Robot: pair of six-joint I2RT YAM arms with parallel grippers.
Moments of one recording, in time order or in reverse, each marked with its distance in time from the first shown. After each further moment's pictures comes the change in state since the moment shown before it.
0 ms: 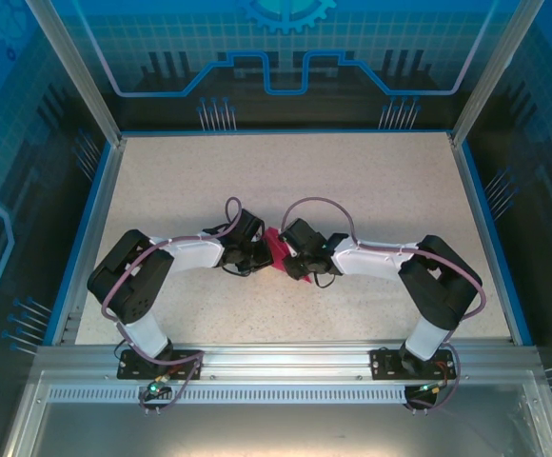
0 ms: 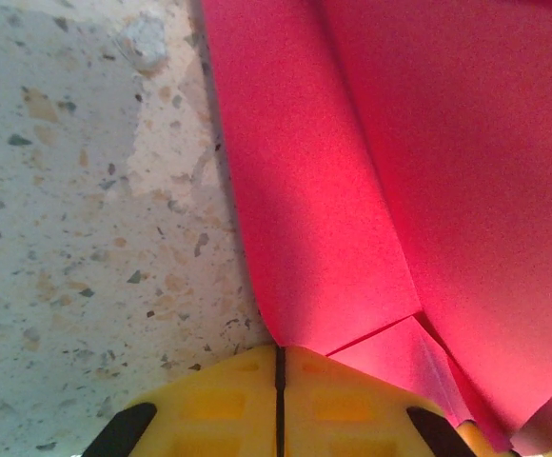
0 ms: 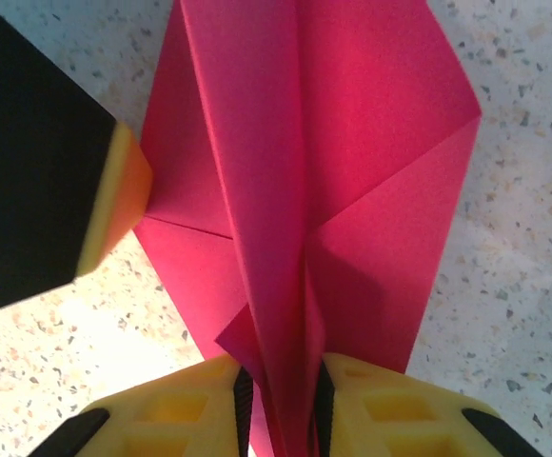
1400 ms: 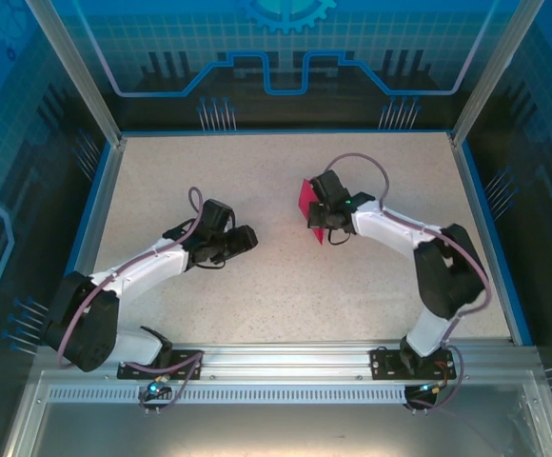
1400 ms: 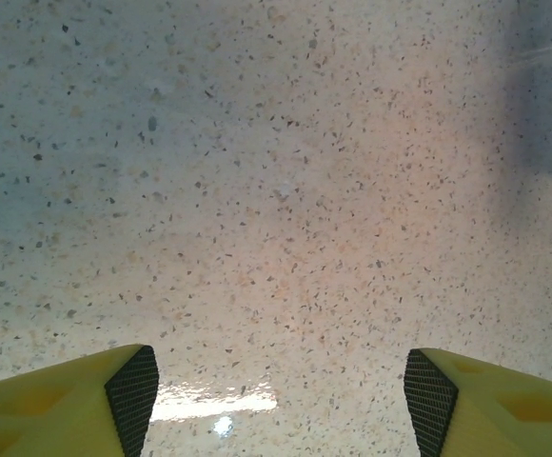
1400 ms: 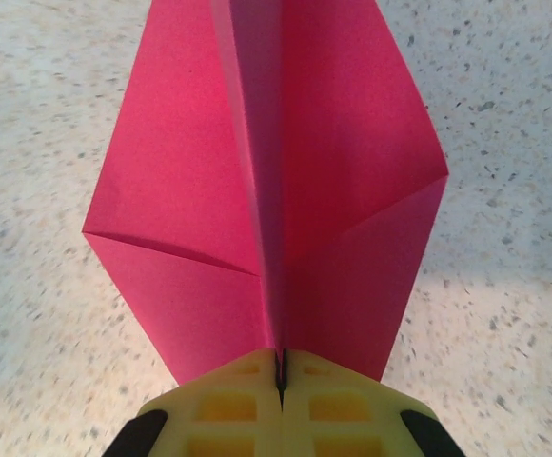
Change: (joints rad) left arm 0.117 -0.348 -0.054 -0.189 -0.148 0.076; right arm -0.286 0.063 0.262 -0.141 0.088 0.256
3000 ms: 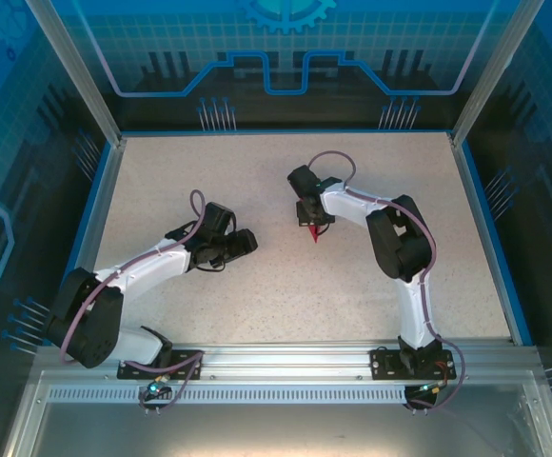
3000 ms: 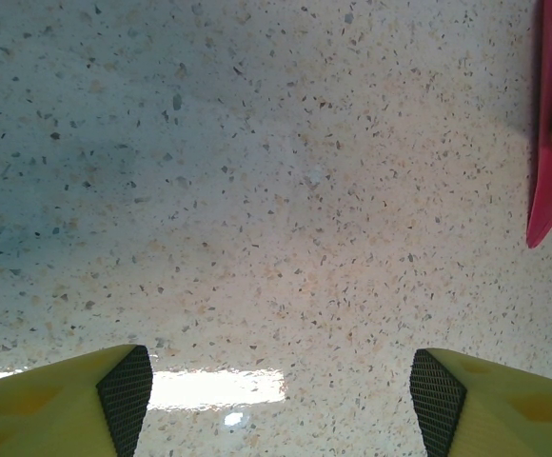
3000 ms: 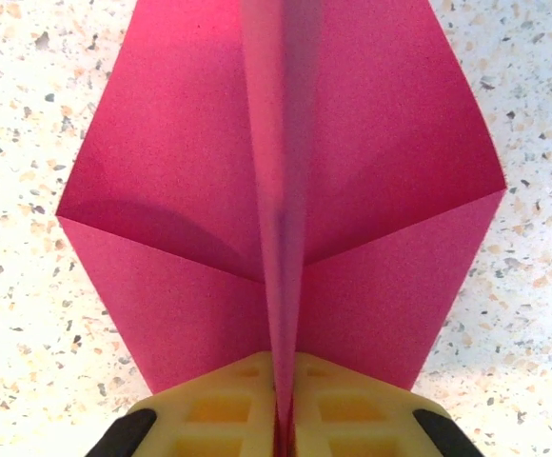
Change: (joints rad) left arm 0.000 0.023 -0.016 0.002 -0.002 0.001; right arm 0.006 0.370 0.326 -0.201 0.085 -0.027
